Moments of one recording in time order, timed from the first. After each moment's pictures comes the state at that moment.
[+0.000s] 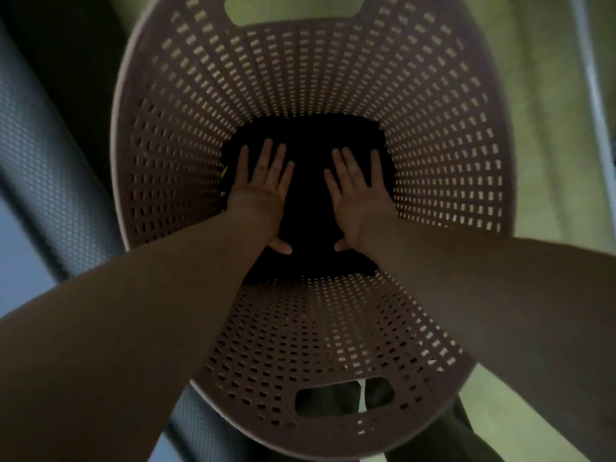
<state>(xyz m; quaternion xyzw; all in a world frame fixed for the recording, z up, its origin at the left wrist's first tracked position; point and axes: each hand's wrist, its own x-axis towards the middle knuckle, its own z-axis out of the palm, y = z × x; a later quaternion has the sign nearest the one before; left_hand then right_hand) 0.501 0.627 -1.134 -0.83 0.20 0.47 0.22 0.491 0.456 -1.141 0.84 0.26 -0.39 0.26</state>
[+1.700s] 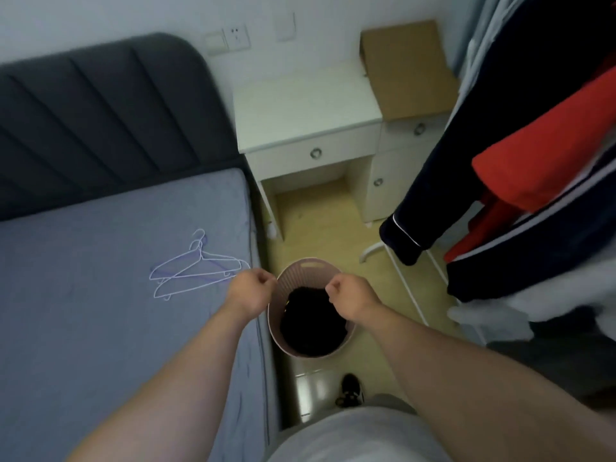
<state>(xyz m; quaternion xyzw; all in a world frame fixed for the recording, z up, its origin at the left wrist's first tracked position) 0.320 0.571 -0.401 -0.89 -0.27 0.12 -0.34 0.366 0.365 -0.434 0.90 0.06 -0.29 -0.32</state>
